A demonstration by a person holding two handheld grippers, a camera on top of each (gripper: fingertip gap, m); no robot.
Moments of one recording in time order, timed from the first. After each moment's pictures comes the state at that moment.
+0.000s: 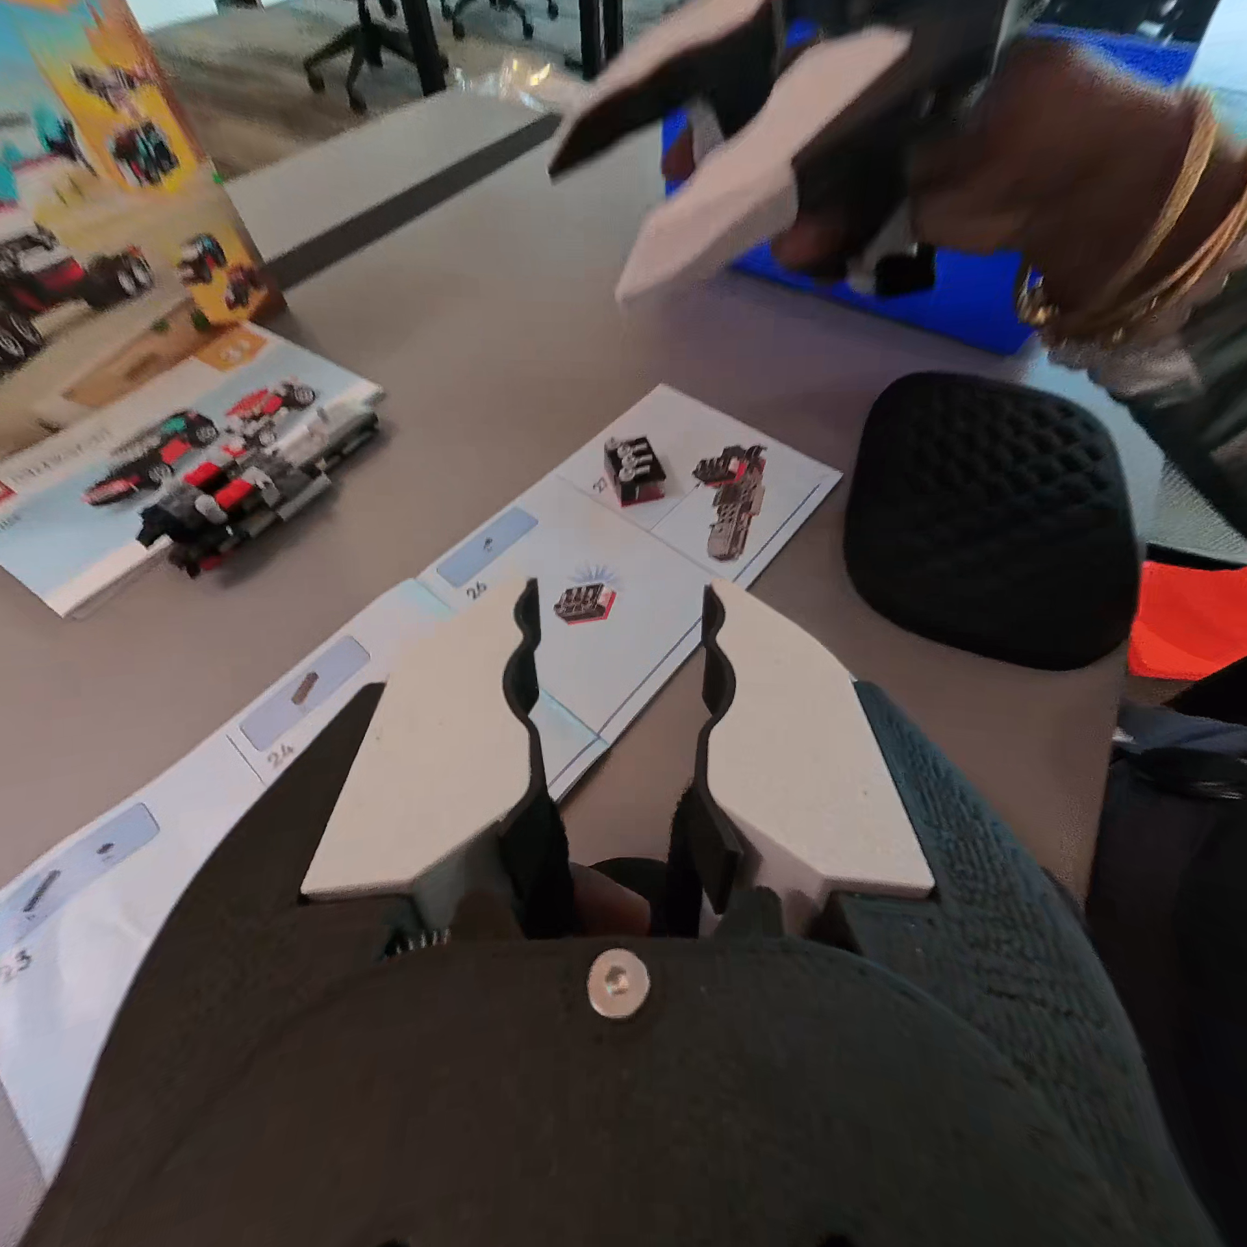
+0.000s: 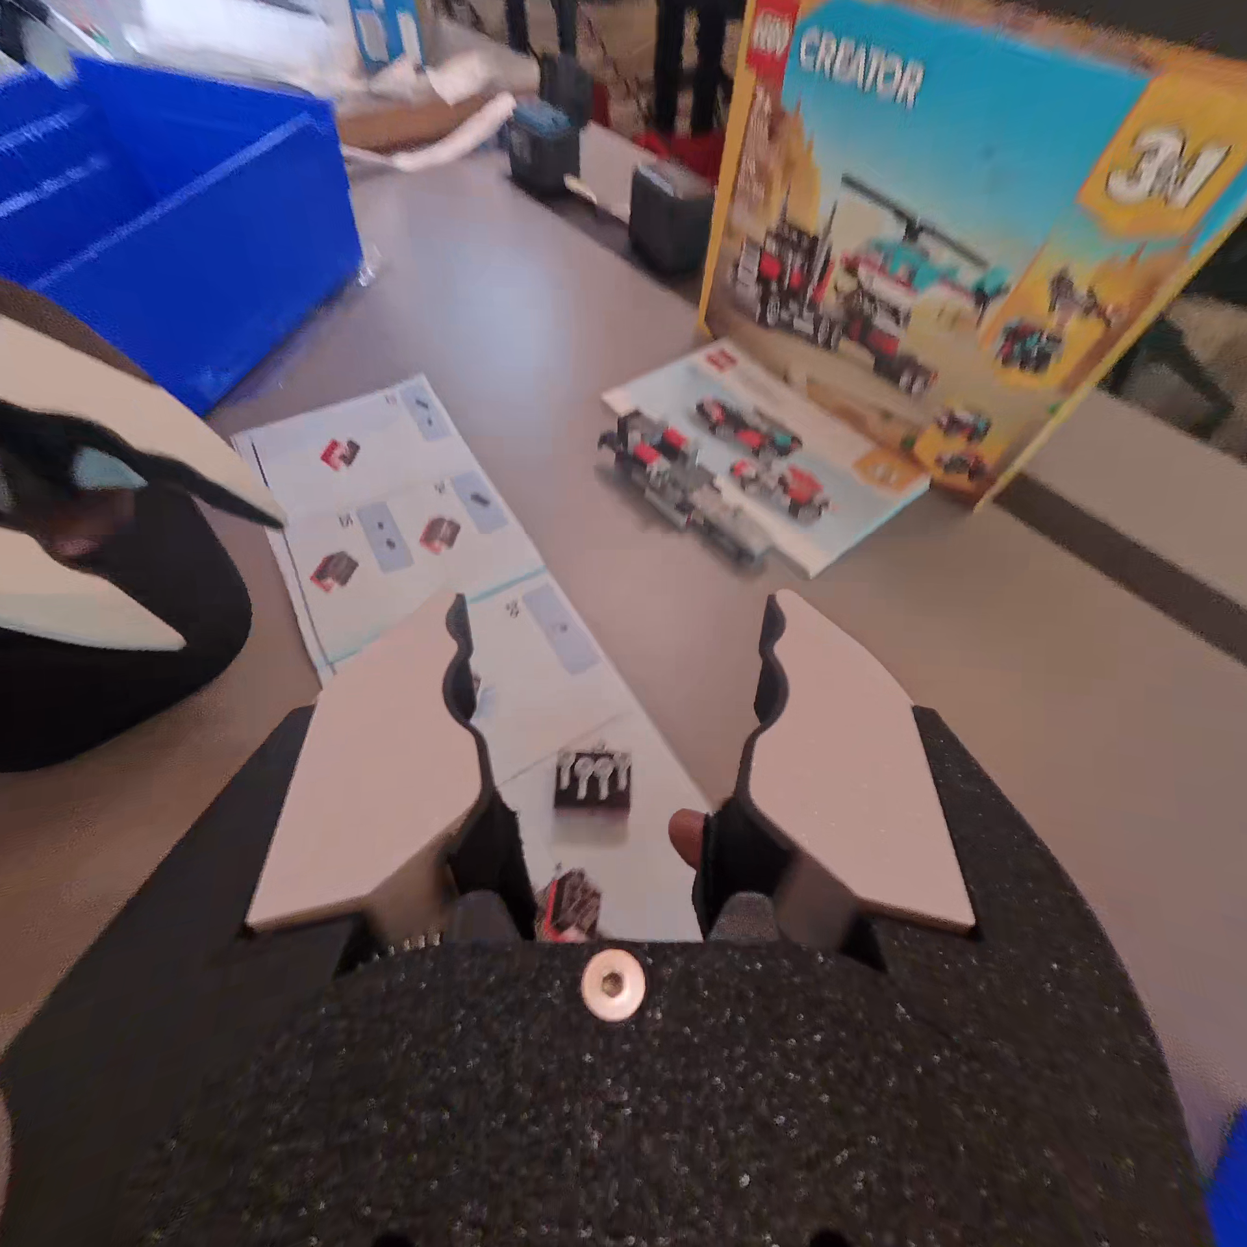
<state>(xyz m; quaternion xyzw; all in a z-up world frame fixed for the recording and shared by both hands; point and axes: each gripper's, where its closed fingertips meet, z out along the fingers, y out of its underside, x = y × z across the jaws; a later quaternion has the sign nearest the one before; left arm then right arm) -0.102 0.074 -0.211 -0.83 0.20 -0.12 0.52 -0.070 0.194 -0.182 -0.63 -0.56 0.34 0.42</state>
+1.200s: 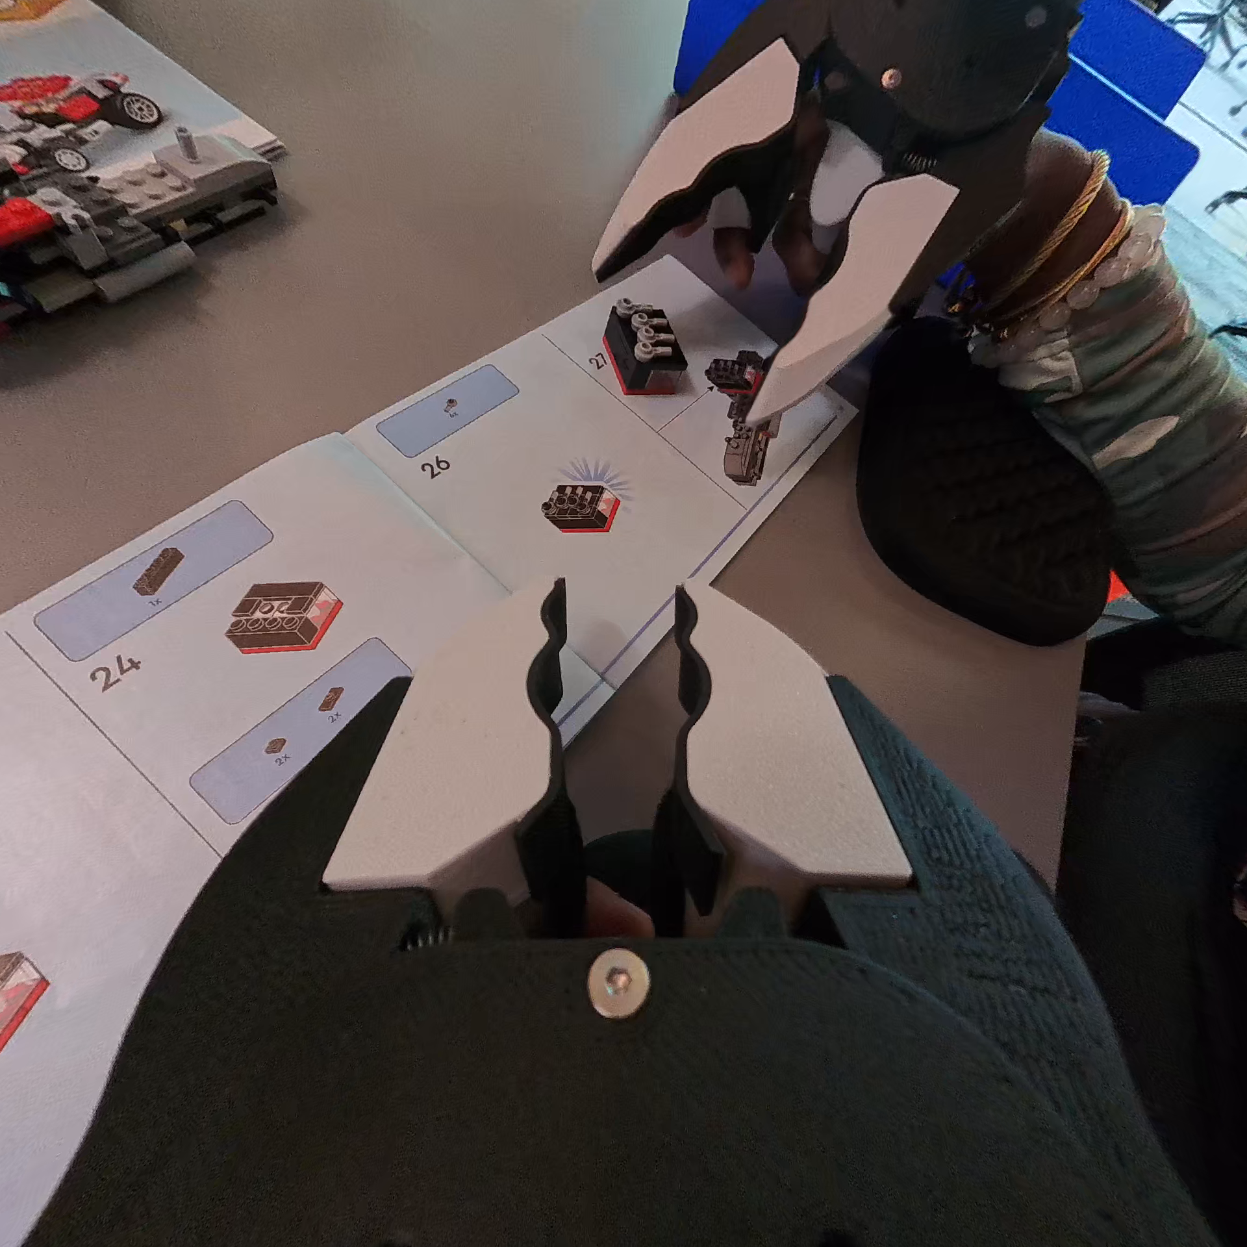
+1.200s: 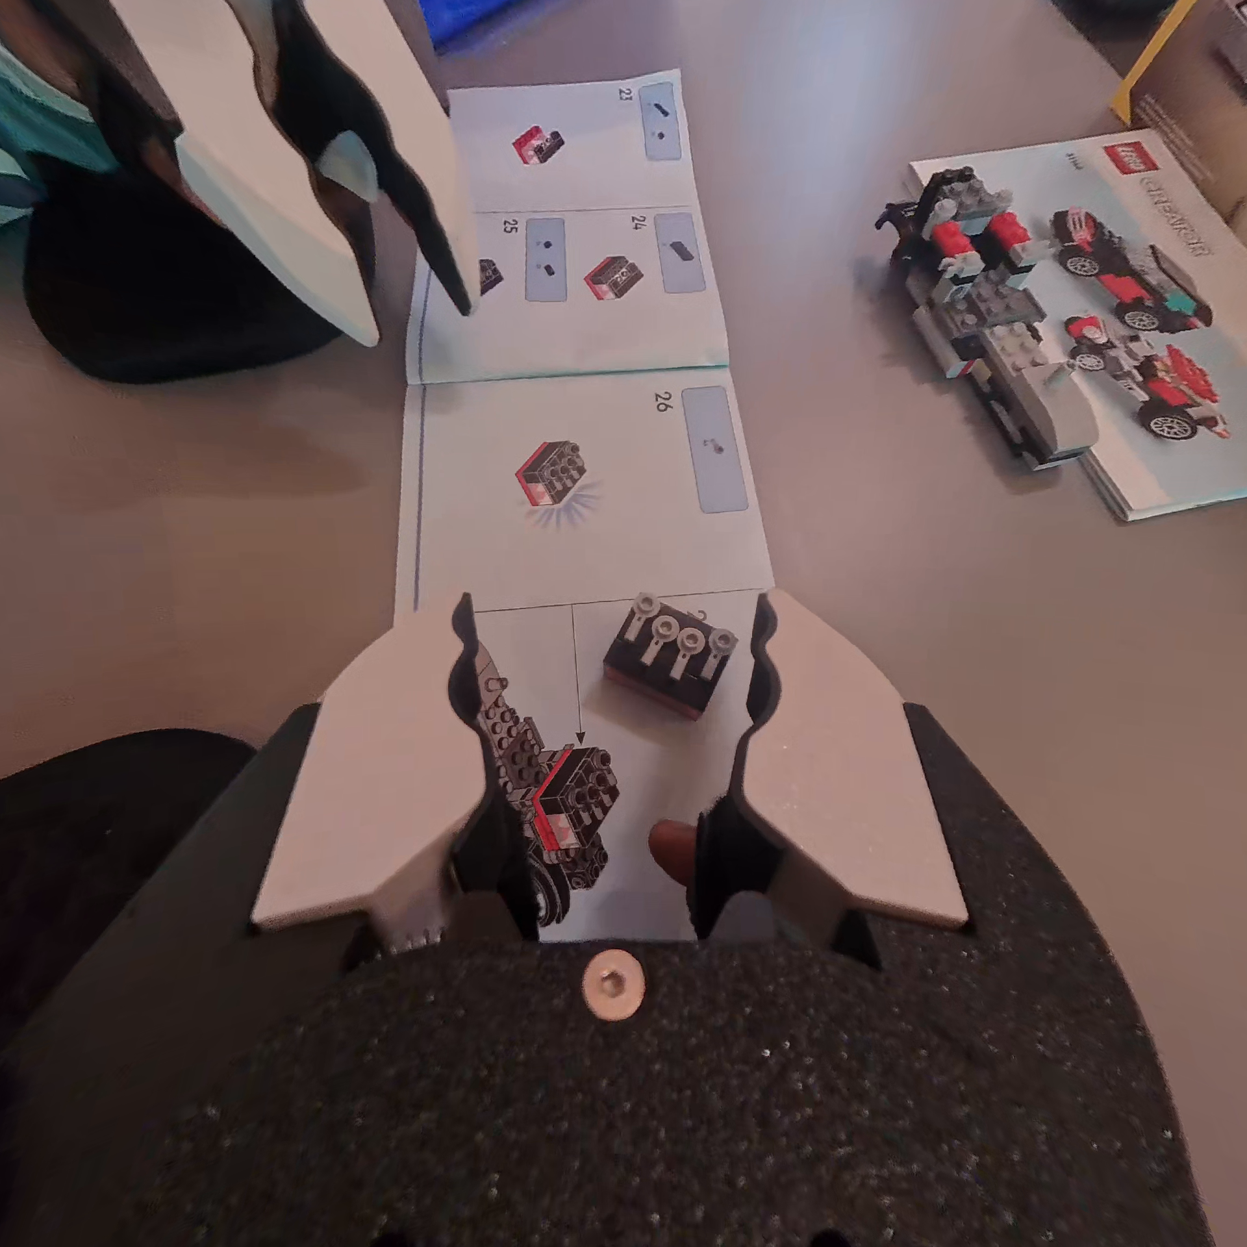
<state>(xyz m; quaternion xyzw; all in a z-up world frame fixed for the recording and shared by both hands) -0.113 0.080 -0.268 -0.86 0.14 -0.23 0.43 -0.057 0.164 -0.276 -0.52 -0.72 0.37 0.27</state>
